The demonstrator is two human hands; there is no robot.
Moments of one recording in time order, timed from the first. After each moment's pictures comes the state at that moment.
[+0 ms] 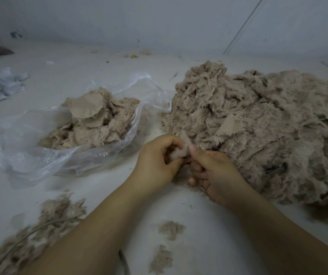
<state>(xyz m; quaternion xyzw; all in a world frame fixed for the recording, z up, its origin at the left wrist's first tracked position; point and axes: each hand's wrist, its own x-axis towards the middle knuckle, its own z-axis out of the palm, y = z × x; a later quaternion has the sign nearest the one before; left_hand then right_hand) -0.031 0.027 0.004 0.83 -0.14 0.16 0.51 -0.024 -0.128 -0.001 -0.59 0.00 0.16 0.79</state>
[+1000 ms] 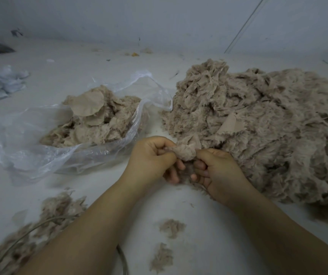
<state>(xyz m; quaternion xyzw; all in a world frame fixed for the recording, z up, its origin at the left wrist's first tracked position) -0.039 0.032 0.013 0.70 -0.05 0.02 0.71 -0.023 -0.123 0.001 -0.57 0.09 0.13 0.80</state>
